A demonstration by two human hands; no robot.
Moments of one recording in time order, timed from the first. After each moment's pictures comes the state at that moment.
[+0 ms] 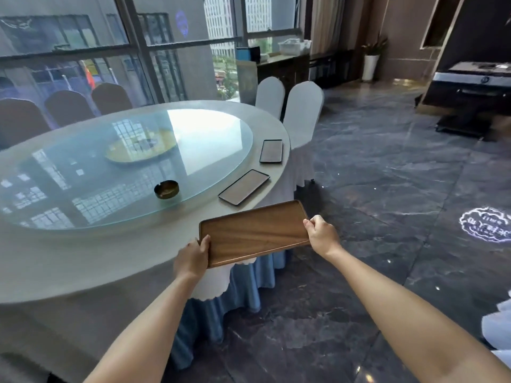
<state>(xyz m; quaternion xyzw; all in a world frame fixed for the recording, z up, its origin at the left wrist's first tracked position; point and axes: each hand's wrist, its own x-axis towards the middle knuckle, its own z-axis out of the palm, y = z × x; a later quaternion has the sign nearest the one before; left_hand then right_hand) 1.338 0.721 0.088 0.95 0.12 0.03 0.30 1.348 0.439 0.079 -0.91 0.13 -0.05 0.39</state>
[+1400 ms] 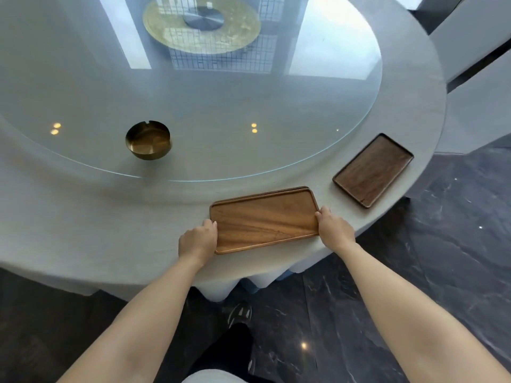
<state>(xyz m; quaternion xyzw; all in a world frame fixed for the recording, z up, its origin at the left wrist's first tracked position) 1.707 0.661 -0.080 0.94 0.30 -0.05 0.14 1.886 0.428 -0.052 -0.96 -0.19 0.19 0.05</state>
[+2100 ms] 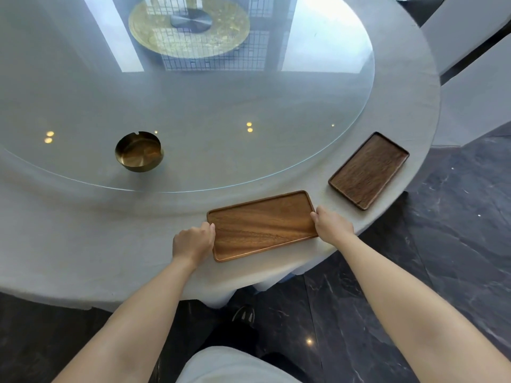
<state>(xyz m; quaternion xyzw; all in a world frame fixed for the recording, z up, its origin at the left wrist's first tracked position) 1.725 0.676 -0.068 0.95 0.27 -0.07 0.10 1.910 0.438 -0.045 -0.95 -0.16 0.25 0.01</state>
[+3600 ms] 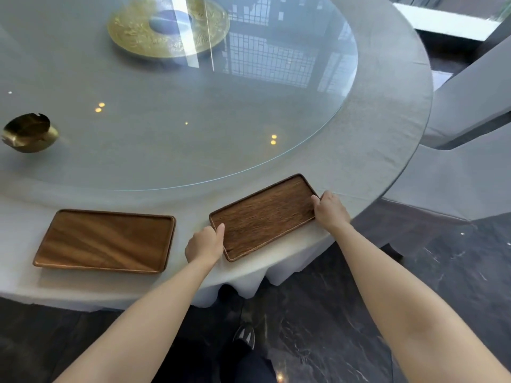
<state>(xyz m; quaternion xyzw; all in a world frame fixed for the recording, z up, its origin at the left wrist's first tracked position) 1.999 0.417 -0.076 0.76 0.59 -0.08 0.26 2.230 0.294 -0.048 -0.94 -0.21 0.24 0.13</state>
